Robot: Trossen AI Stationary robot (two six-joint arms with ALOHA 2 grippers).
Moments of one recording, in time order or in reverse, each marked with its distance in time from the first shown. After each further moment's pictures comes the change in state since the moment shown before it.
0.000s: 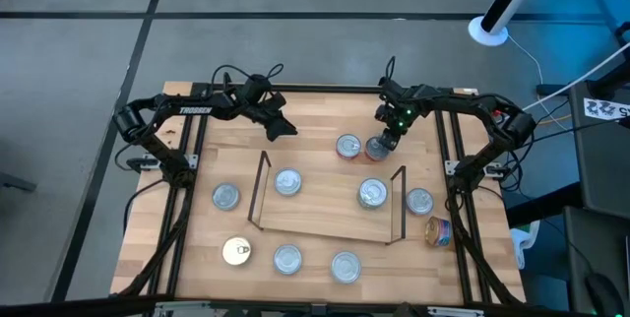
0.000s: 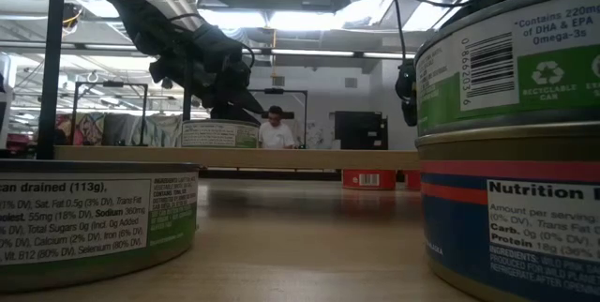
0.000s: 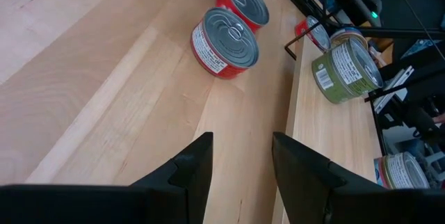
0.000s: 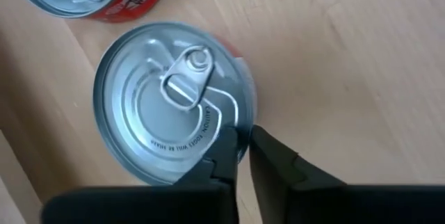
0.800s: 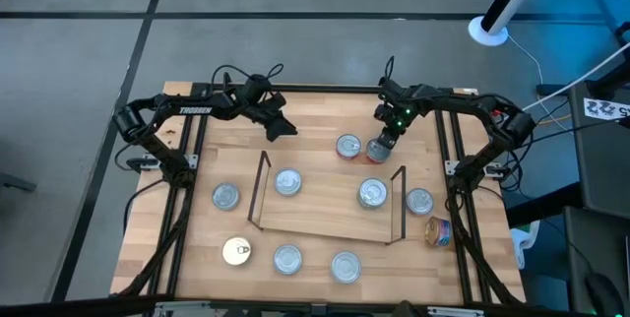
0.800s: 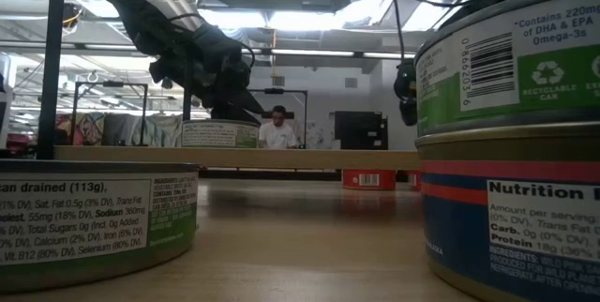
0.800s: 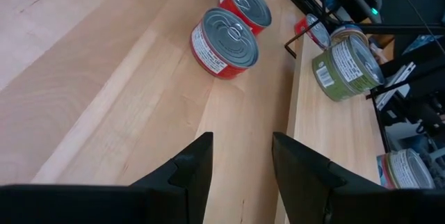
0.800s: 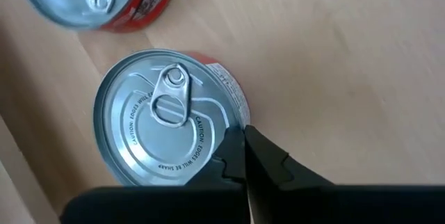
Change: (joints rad) left arm 0.000 0.000 0.000 0.000 0.000 0.024; right arm 0.000 0.003 0.016 0.008 -0.013 0.043
